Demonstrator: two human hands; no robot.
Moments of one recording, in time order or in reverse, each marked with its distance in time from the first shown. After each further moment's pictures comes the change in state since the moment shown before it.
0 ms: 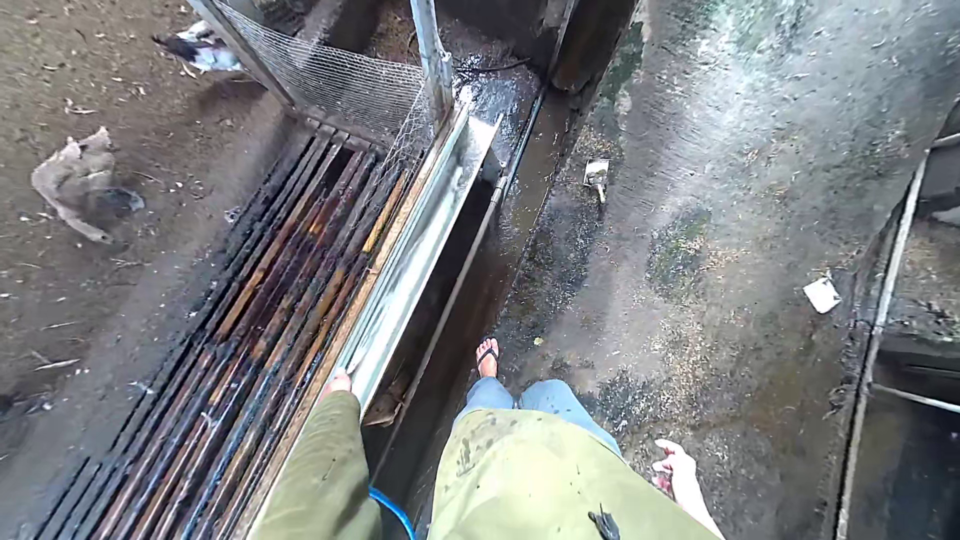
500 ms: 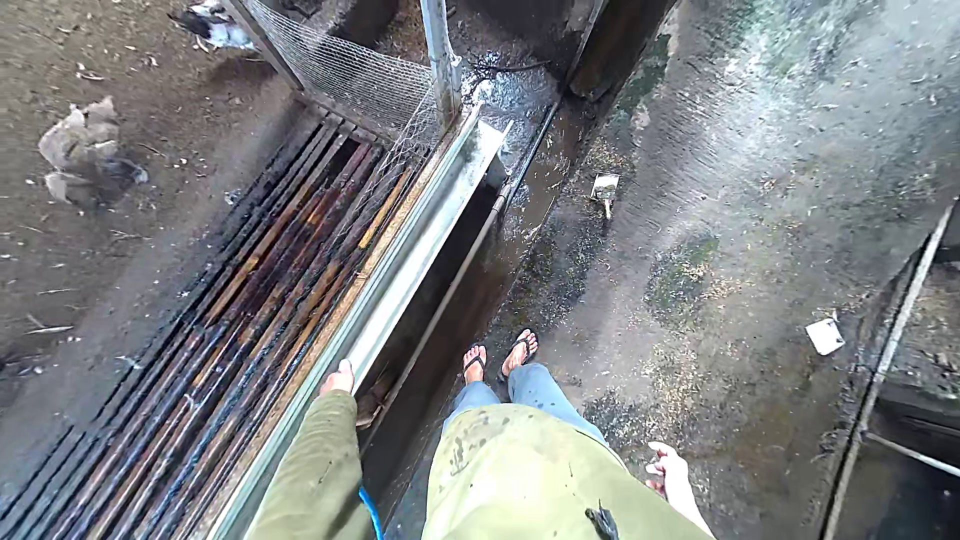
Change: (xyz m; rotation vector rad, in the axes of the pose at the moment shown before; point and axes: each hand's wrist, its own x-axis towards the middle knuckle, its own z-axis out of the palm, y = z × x) left_hand -0.030 0.040 0.023 0.058 -0.051 0.041; right_hand 0.061 -0.072 -0.026 -0.102 -0.050 -0.030
